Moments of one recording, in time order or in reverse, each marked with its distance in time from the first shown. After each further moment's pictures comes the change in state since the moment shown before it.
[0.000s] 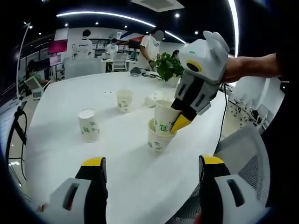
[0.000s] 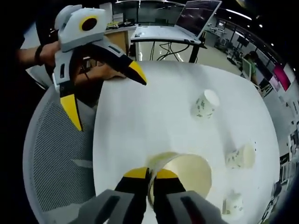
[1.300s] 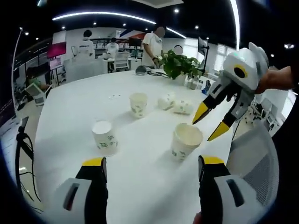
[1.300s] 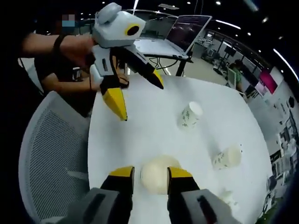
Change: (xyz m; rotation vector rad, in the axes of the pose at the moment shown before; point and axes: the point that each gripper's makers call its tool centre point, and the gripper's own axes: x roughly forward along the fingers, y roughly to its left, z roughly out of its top) left arm 0.022 0.057 0.037 0.056 0.041 0.037; right arm -0.023 -0.012 0.009 0.087 -0.190 -0.192
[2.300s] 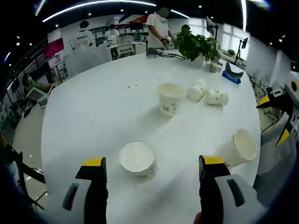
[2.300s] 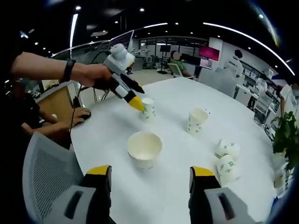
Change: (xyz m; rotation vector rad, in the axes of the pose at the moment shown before) left arm 0.093 0.089 0.024 0.082 0.204 0.087; right arm -0.045 0.002 -0.059 0.441 -0.161 -0.259
